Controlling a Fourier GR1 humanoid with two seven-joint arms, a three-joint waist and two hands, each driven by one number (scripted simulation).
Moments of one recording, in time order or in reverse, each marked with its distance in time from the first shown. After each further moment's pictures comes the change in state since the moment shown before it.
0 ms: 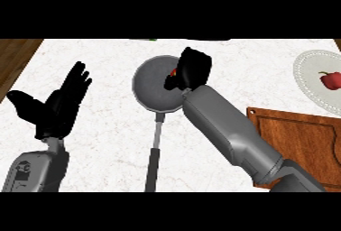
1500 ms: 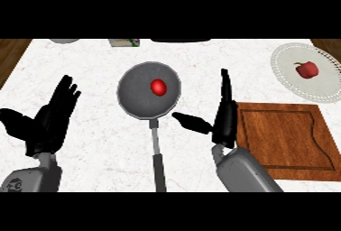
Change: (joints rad) left arm 0.117 -0.011 0.032 -0.049 -0.017 0.031 -0.020; right arm 0.680 -0.079 -0.076 -0.735 -0.531 -0.434 -0.604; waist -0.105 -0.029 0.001
